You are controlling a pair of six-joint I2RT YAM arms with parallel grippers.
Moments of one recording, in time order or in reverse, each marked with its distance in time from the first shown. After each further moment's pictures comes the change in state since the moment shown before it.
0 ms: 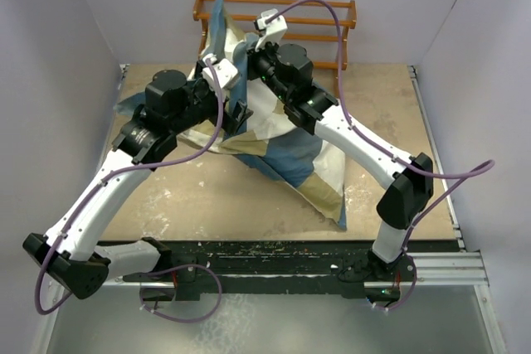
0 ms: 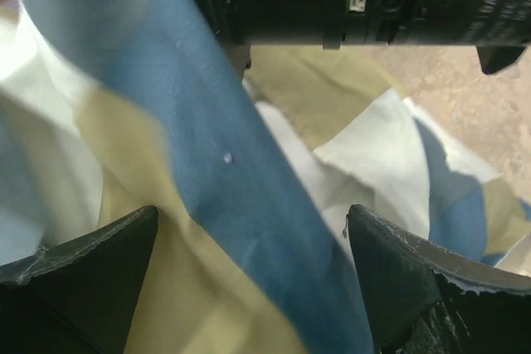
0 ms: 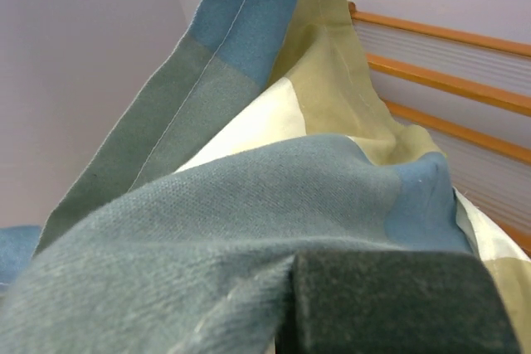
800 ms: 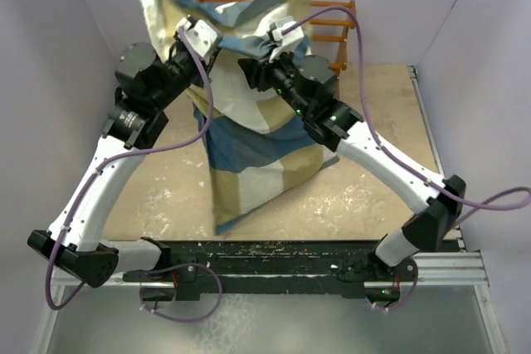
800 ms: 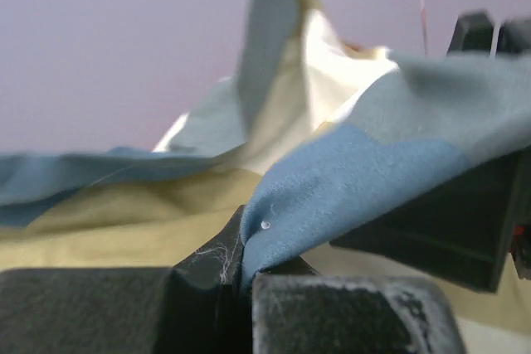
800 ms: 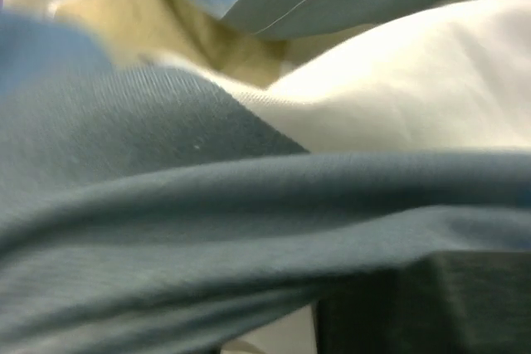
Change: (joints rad) left arm 0.114 0.080 0.137 0.278 -0.031 0.115; right arm 0.056 -0.184 -0.099 -0.062 0.011 -0.040
